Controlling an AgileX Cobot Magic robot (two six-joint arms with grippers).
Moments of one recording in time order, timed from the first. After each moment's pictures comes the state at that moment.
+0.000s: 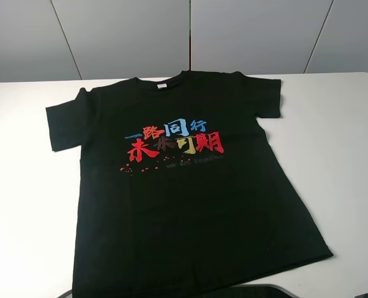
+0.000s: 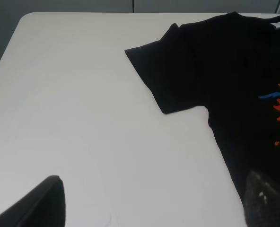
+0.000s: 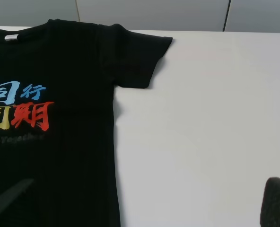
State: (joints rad) left arm -0.12 0.00 -0.51 0.00 1.09 -0.05; right arm -0.04 0.01 -0.50 0.13 1.10 -0.11
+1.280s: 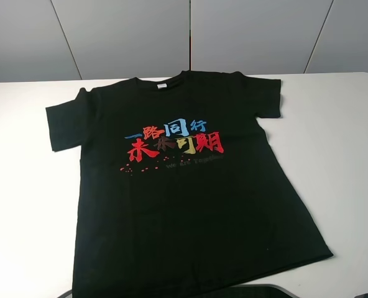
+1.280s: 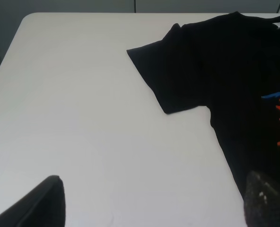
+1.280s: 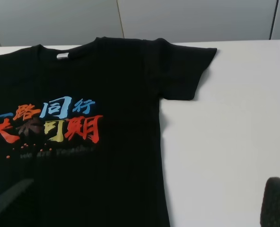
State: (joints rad) left arm -0.12 0.00 -0.51 0.01 1.09 -0.05; right arm -0.04 0.01 -0.50 0.28 1.08 -0.12
